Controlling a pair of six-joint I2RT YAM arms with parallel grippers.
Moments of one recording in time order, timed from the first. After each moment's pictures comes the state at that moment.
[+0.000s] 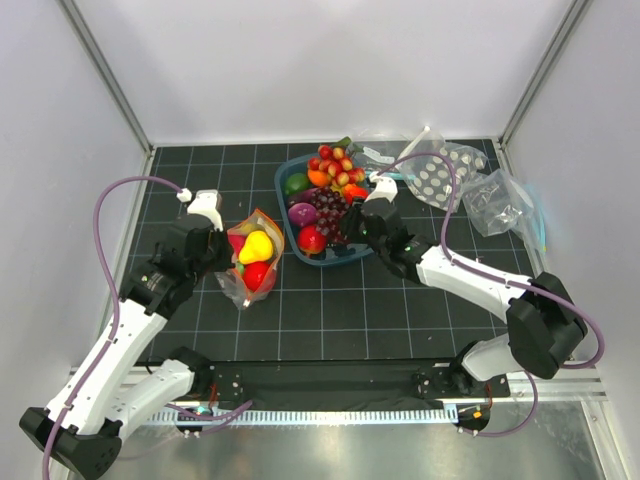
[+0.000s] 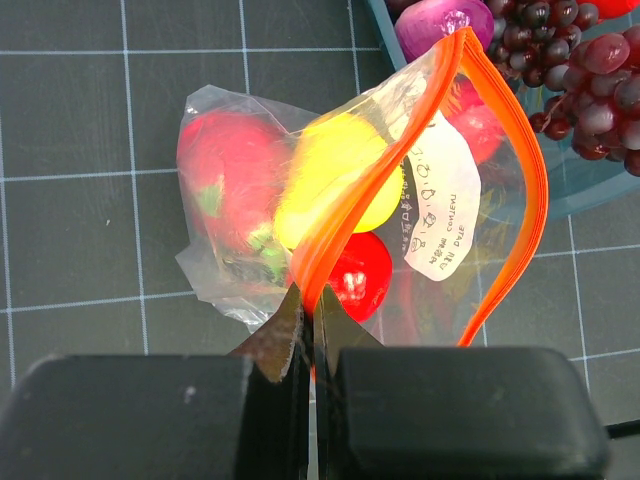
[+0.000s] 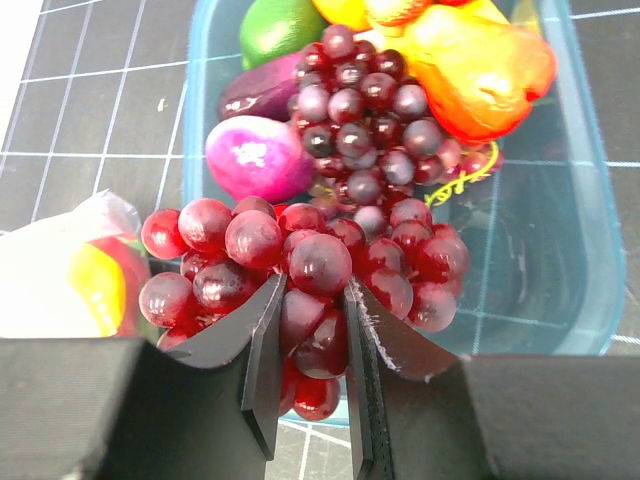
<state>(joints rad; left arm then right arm) -0.45 0.84 0.96 -0.73 -0.20 -0.34 0.72 1.42 0.91 0.07 0.31 0.59</state>
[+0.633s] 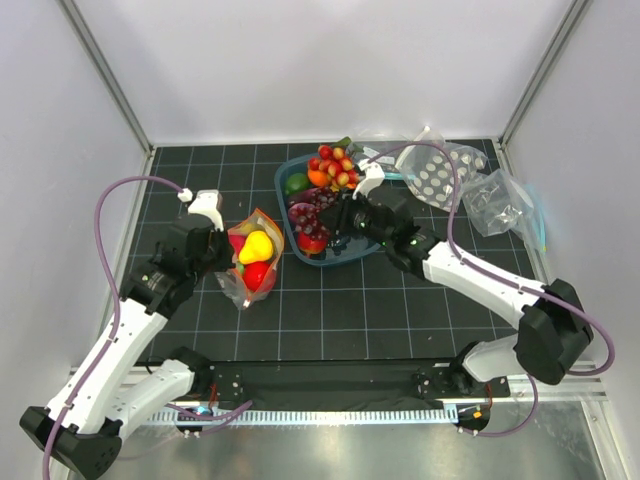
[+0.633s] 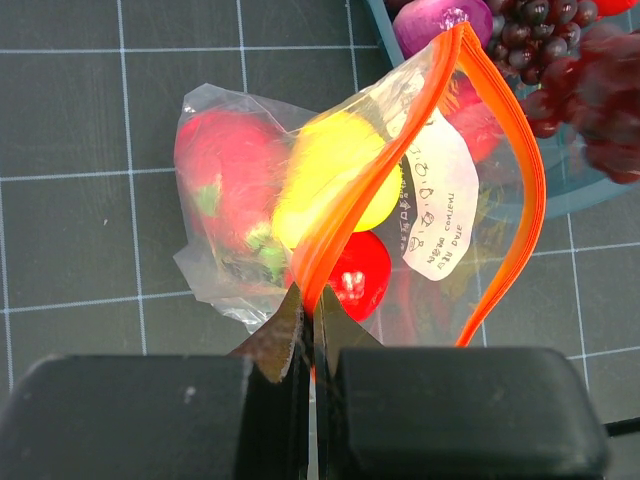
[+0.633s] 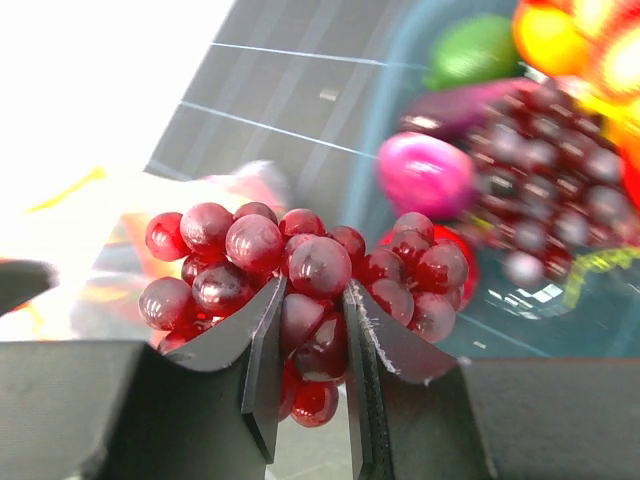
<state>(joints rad) -0.45 0.85 0.96 -0.73 -0.20 -0.34 0.72 1.39 0.99 0.11 0.01 0.53</state>
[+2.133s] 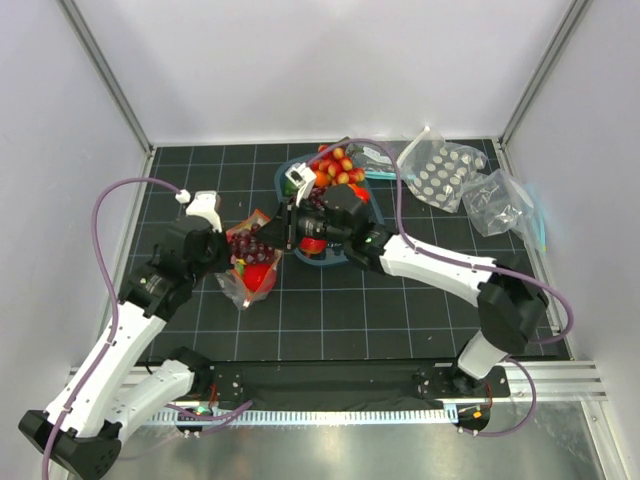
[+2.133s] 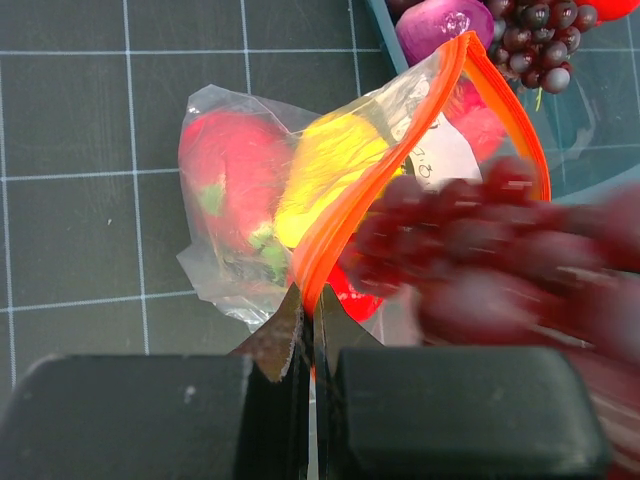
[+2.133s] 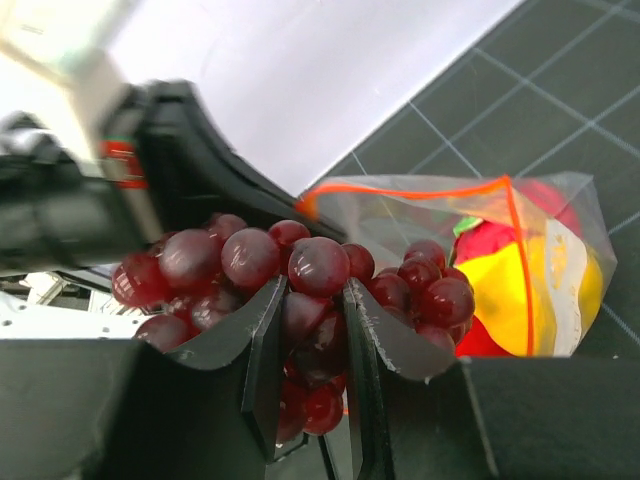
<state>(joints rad) -0.45 0.83 0.95 -0.73 -0.21 -0.34 0.90 1.59 1.21 0.33 -0.39 0.60</state>
